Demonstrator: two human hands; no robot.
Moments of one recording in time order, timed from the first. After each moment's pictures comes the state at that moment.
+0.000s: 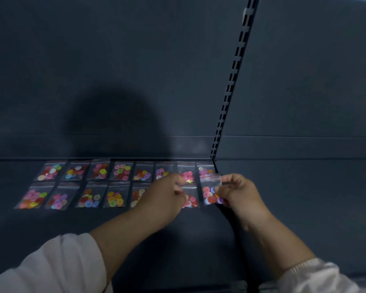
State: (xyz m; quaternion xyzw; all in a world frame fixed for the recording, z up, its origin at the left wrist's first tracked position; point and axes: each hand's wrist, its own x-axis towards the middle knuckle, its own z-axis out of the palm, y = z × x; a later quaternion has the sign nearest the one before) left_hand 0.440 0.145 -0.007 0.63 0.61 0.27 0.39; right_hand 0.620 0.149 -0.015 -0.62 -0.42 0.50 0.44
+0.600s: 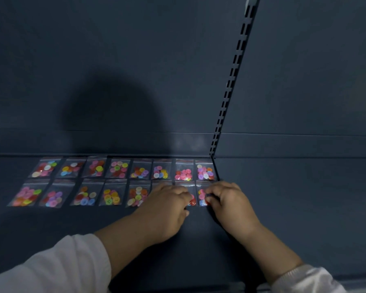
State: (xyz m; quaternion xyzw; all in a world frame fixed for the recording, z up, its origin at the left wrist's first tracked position) left_hand 0.439 0.141 -0.021 0.87 0.47 0.07 0.11; right_hand 0.624 0.150 -0.050 -0.61 -0.74 0.13 0.24
